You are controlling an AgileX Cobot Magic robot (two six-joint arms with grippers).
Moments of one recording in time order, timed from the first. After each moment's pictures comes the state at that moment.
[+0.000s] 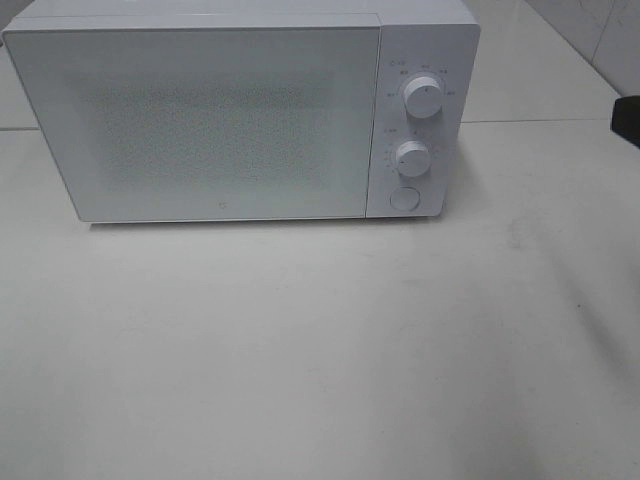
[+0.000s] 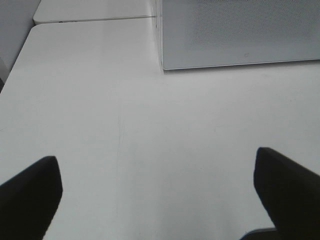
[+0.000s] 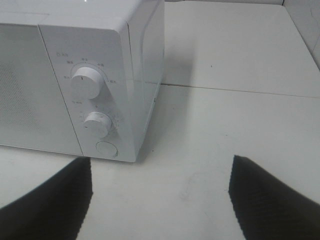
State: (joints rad) left arm 0.07 0.00 -0.52 -0.14 1.09 0.15; right arm 0.16 0.80 -0.43 0.01 0.01 -0.01
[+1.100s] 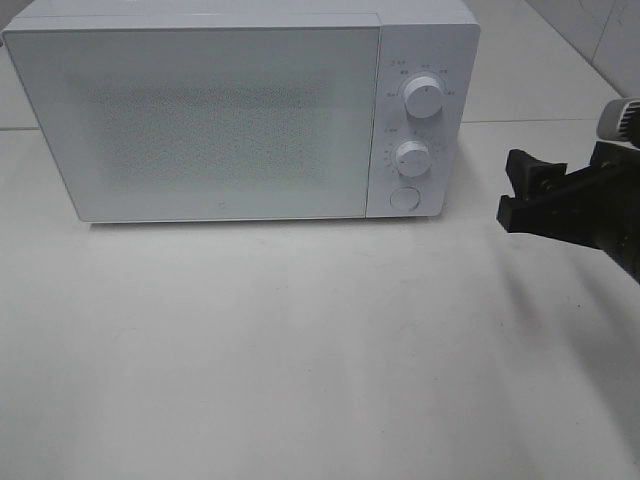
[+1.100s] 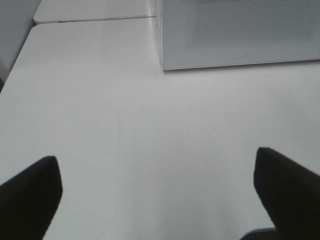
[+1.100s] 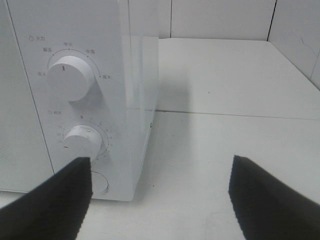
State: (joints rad) left arm 0.07 0.00 -0.52 -0.14 1.09 0.15; right arm 0.46 1.44 -0.22 0.45 -1.09 -0.23
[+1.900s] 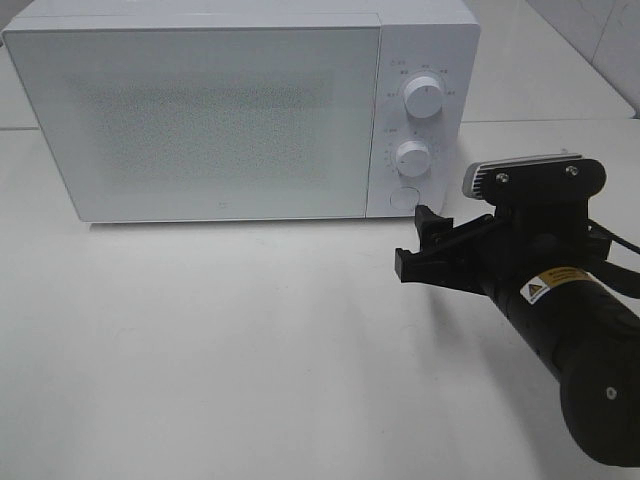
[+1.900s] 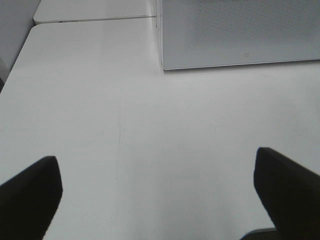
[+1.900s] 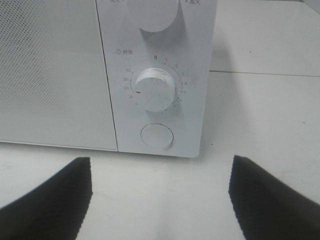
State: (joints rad) left arm 0.07 0.00 -0.52 -0.14 1.09 0.15; right arm 0.81 1.74 -0.34 0.78 -1.21 -0.23
